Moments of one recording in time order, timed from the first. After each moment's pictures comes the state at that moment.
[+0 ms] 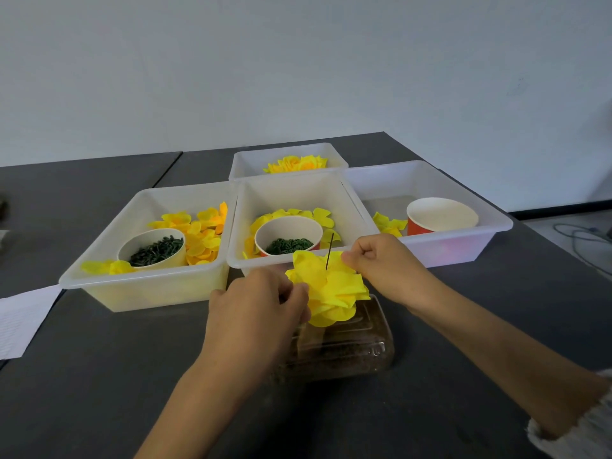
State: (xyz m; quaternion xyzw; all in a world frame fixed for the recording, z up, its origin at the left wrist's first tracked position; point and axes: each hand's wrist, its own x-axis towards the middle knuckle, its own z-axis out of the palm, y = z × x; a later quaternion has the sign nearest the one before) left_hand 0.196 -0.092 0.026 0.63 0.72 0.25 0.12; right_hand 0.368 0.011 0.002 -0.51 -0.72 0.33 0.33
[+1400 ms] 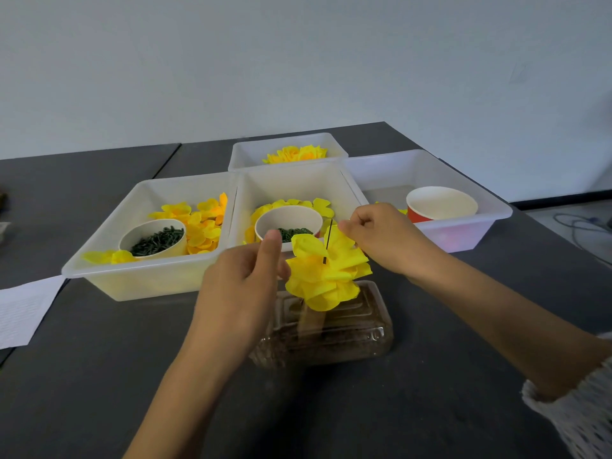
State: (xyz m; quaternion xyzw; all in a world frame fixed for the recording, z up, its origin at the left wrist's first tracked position) left_hand 0.184 -0.093 0.026 0.54 0.65 0.47 0.23; right_hand 0.363 0.013 0.027 -0.51 -0.75 0.26 0.32
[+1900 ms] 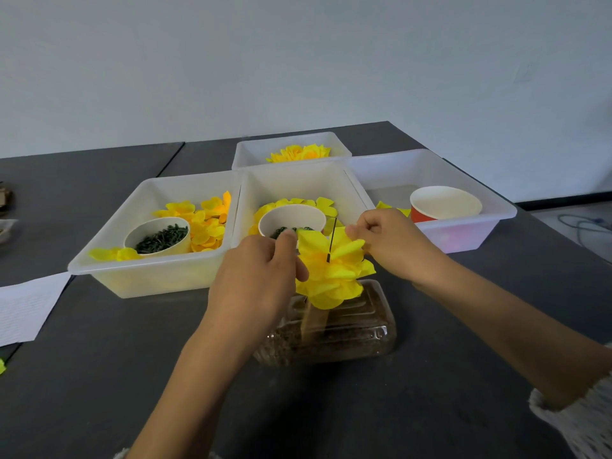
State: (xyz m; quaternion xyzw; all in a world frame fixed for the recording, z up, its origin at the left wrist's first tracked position) left_hand 0.193 -0.082 0.034 0.56 0.68 0.41 0.22; right_hand 0.366 0.012 0.017 -0.51 -0.73 0.30 0.34
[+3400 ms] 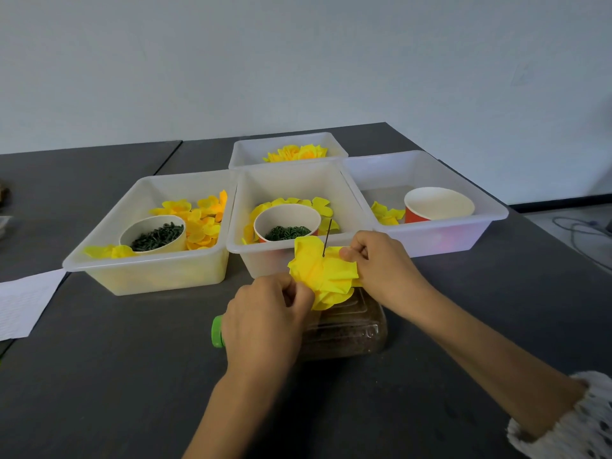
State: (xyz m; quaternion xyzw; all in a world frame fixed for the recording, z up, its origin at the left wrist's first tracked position) left_hand 0.213 -0.097 -0.018 0.57 0.74 0.36 0.05; right_hand 0.365 -0.003 -0.013 -0.55 -0.74 0.25 0.31
